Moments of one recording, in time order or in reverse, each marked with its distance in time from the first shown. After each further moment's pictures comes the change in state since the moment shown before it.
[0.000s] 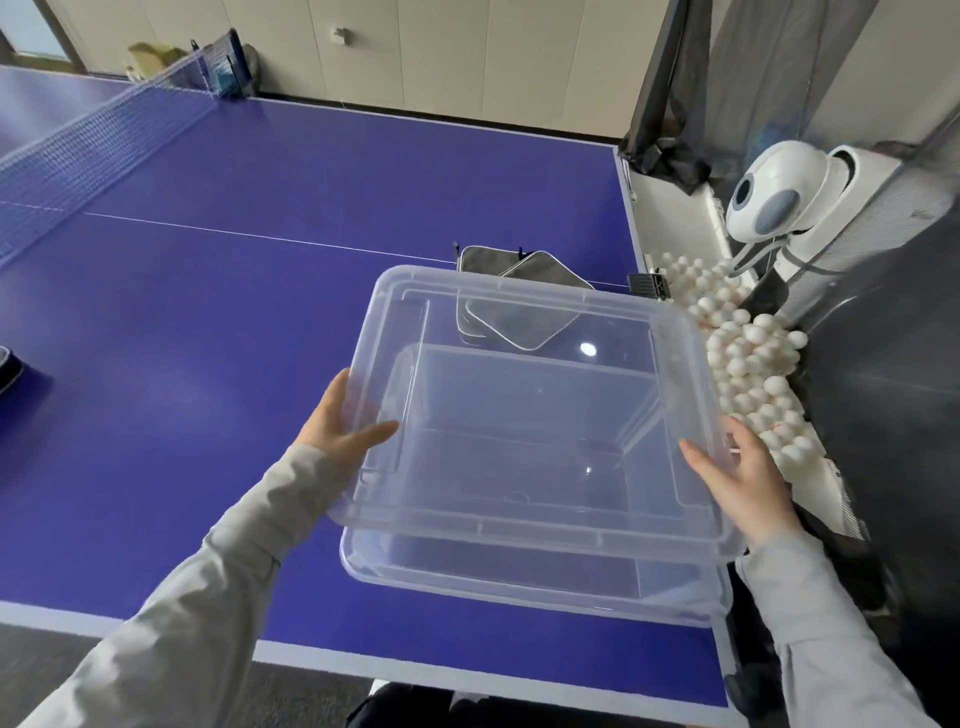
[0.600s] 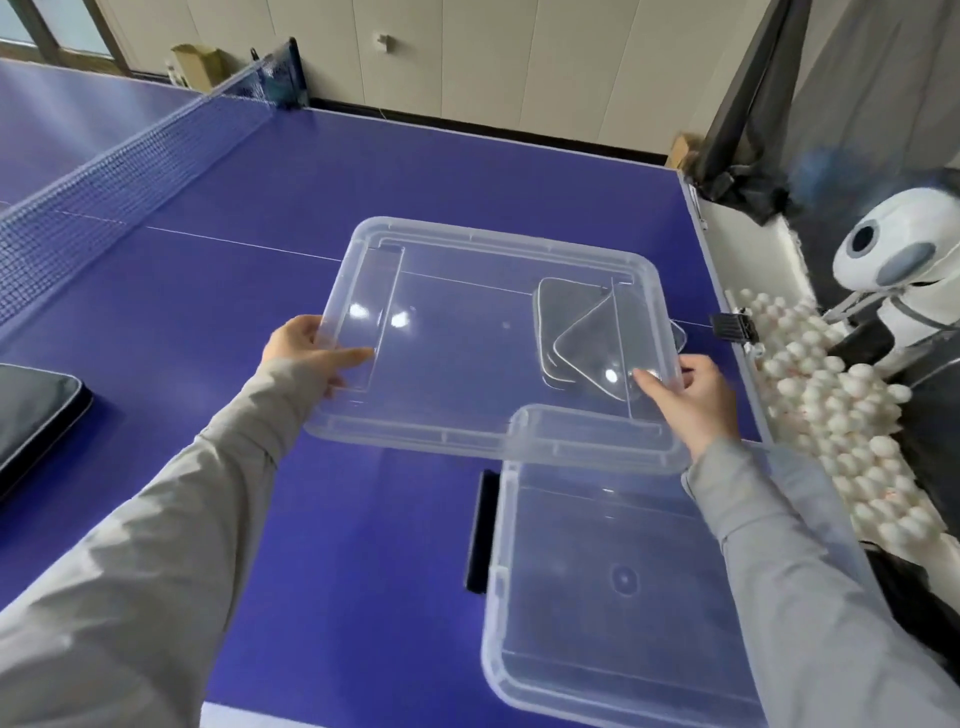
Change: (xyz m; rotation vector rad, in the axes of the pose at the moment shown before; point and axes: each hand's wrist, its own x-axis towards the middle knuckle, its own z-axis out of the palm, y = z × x) left_hand 0.157 0.008 -0.182 0.116 0.324 -0.121; right_hand 0.089 -0.173 0.171 0.066 0.101 -0.004
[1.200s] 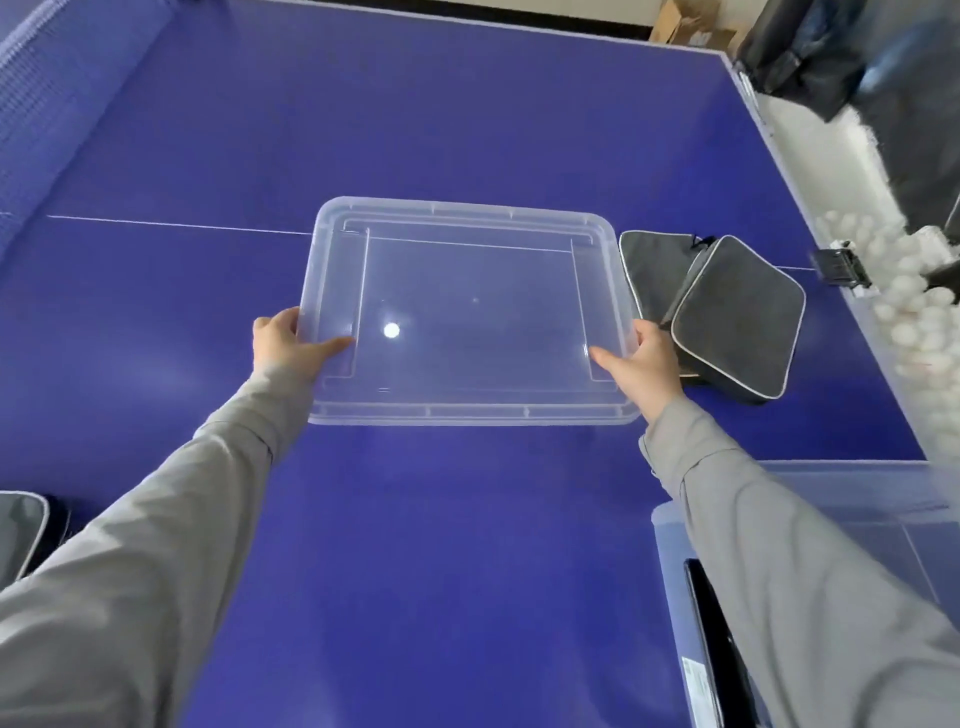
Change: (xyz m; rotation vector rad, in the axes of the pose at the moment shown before) left_hand 0.258 -0.101 -0.047 0.249 -0.053 -0.060; right_hand 0.063 -0.049 0.257 -0.133 -0.092 0.180
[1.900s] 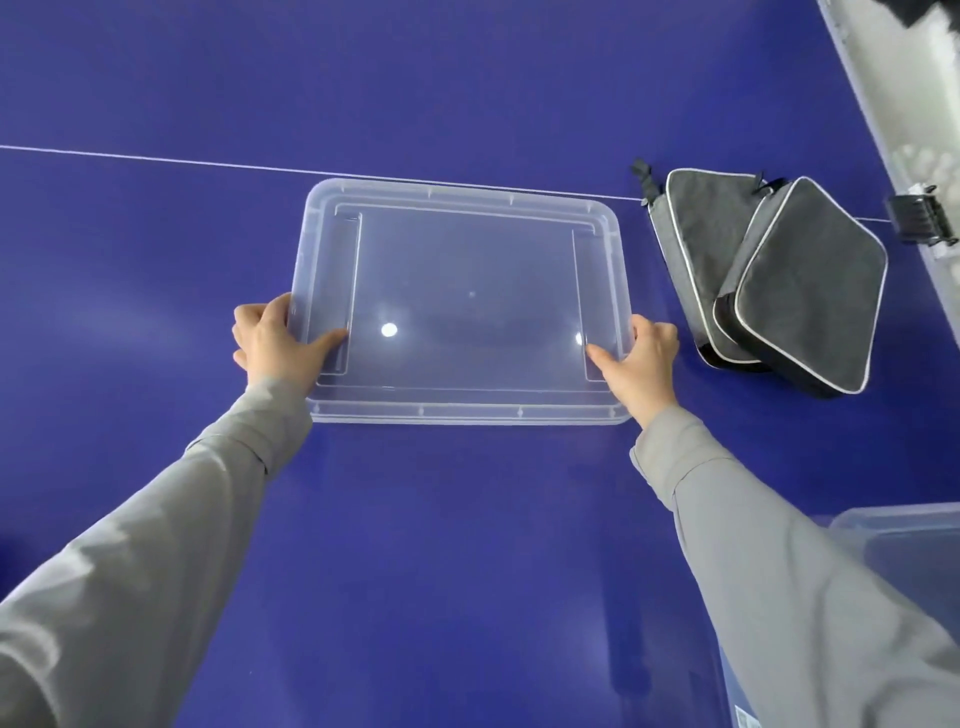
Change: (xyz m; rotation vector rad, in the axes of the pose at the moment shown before) left_hand 0.060 -0.061 0.065 0.202 0.062 0.027; right_hand 0.039 0.045 0.078 -0.193 0.015 0.006
